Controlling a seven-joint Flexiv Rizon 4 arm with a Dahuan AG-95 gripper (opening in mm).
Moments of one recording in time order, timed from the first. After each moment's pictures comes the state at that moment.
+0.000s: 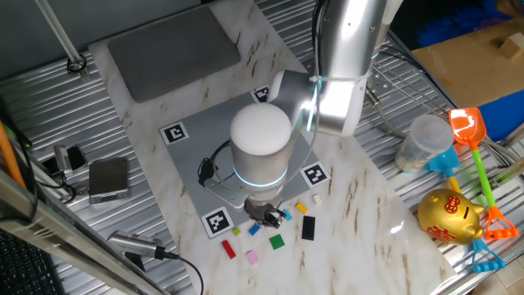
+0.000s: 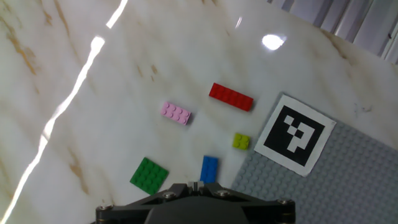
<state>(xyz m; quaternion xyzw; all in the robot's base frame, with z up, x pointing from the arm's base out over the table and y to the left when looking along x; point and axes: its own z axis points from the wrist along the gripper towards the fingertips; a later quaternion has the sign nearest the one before) 0.492 0.314 0.060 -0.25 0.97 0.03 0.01</state>
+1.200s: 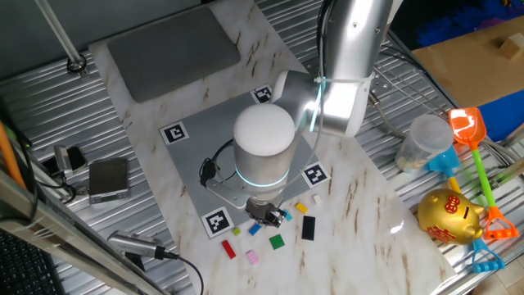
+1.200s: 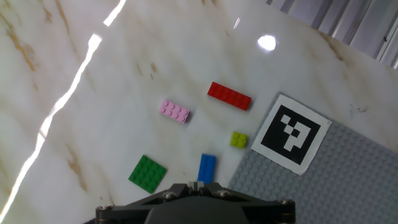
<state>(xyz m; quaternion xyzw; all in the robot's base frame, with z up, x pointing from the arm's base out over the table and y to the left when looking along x) 0.492 0.312 0.063 -0.26 0.97 0.02 0.02</state>
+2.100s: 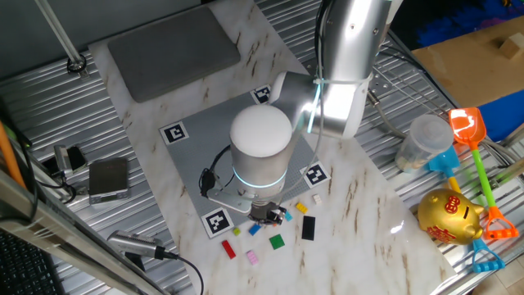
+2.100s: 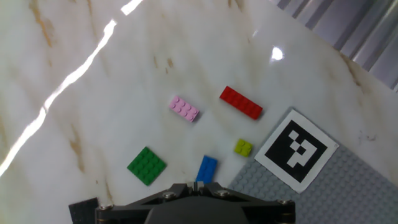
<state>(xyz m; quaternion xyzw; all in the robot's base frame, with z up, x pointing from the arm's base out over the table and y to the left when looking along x) 0.492 0.312 0.064 -0.35 0.94 0.03 0.01</state>
